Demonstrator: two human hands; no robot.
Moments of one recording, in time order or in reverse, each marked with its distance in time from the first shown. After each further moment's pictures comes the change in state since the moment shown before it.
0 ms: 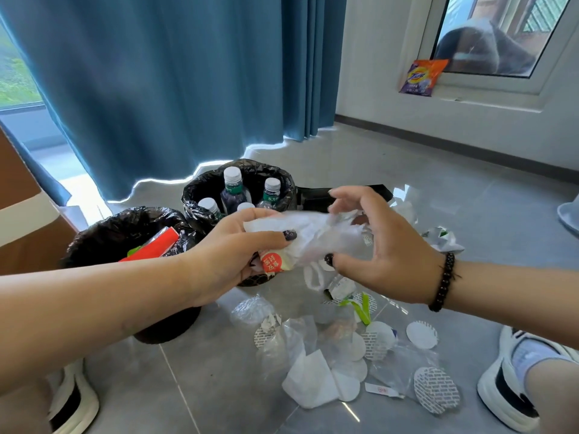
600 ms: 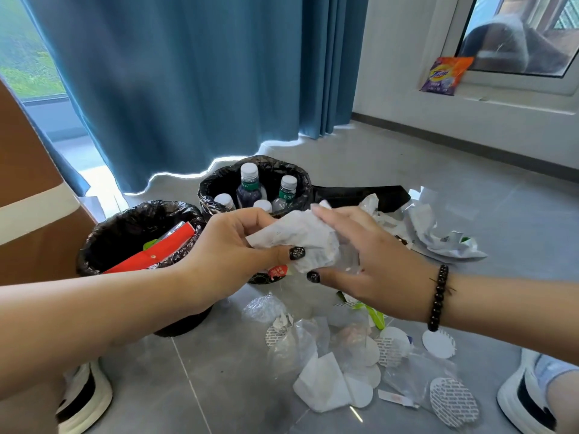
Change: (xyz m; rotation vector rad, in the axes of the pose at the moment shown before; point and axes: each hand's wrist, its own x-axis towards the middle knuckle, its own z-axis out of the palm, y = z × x) left_hand -0.014 -0.004 -0.021 0.266 0.062 0.328; right_hand 0.013 -0.014 0.028 -0.098 -0.201 0.047
